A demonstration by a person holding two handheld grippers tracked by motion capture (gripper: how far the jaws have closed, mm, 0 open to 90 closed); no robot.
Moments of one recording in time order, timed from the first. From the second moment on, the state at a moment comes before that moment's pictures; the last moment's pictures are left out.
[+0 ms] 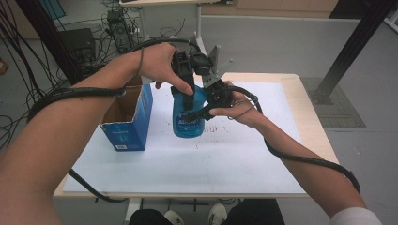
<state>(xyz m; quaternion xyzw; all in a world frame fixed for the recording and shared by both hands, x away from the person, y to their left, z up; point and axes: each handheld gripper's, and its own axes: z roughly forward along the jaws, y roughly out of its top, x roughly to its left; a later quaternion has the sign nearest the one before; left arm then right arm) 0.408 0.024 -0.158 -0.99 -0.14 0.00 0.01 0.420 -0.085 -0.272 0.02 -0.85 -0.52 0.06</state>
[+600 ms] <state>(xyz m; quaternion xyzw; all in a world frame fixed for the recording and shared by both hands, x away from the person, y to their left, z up) 0.408 0.024 -0.158 -0.99 -0.14 0.00 0.01 0.420 -0.086 -0.272 0.02 -0.85 -0.52 0.06</state>
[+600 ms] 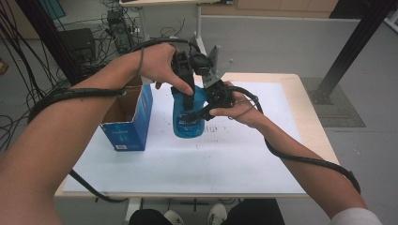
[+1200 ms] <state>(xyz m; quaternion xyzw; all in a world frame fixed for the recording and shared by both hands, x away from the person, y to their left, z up) 0.408 0.027 -0.156 -0.99 -0.15 0.01 0.01 0.419 -0.086 -0.271 0.01 -0.85 -0.52 0.06</state>
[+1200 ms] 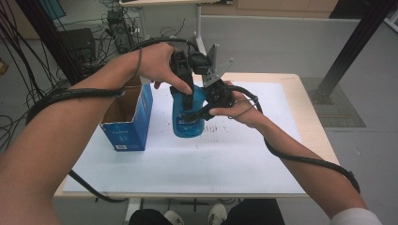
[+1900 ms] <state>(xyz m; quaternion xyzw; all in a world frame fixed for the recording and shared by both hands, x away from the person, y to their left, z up) 0.409 0.027 -0.155 -0.99 -0.15 0.00 0.01 0.420 -0.089 -0.271 0.01 -0.85 -0.52 0.05</state>
